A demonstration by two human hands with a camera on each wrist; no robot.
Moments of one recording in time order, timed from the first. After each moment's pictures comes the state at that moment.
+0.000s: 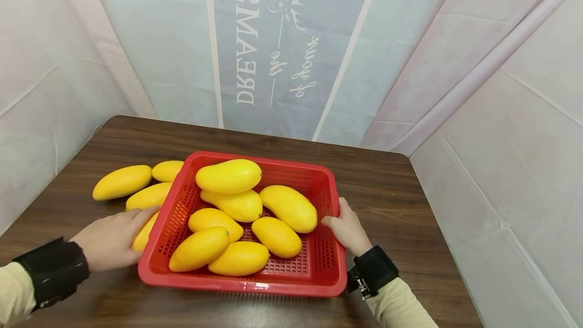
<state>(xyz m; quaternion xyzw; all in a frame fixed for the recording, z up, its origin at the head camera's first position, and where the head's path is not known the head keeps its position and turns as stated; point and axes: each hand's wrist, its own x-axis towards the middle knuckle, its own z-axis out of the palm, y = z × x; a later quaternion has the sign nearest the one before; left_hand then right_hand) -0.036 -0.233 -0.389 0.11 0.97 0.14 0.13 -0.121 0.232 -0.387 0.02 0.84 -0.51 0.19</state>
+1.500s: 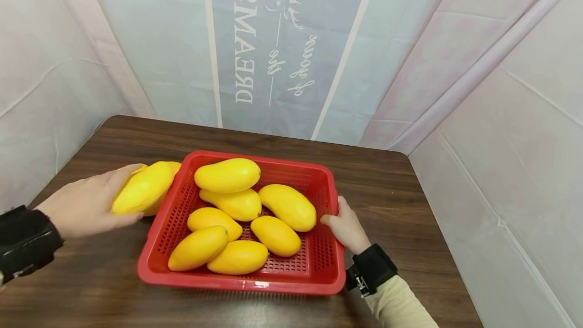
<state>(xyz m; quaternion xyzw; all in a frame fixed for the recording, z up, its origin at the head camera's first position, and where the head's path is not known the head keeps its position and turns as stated) -0.060 -0.257 -0.334 0.11 0.99 0.12 0.02 -0.123 0.233 -0.390 0.01 0.84 -0.51 0.19</state>
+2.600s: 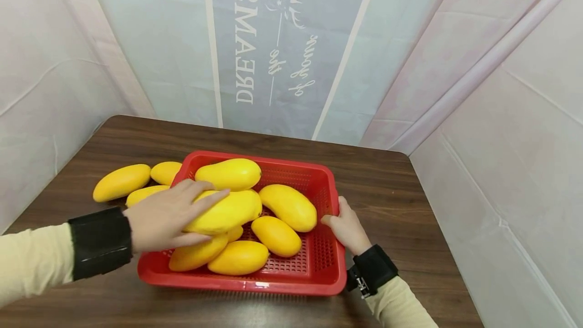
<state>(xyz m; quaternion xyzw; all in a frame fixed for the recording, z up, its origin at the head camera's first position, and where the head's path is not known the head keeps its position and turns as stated) -0.060 -0.147 -0.314 0.33 0.94 0.06 0.03 -0.123 0.234 -0.392 0.02 0.84 -0.51 0.18</state>
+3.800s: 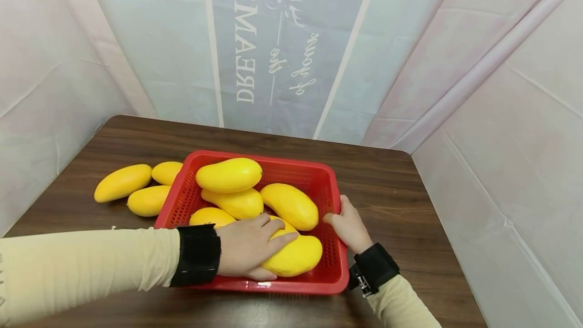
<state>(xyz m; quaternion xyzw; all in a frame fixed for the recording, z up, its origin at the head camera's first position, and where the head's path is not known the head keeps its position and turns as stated) -0.062 -0.030 -0.339 0.45 0.89 -0.01 0.07 -0.125 0.234 -0.391 0.03 0.85 -0.50 0.17</state>
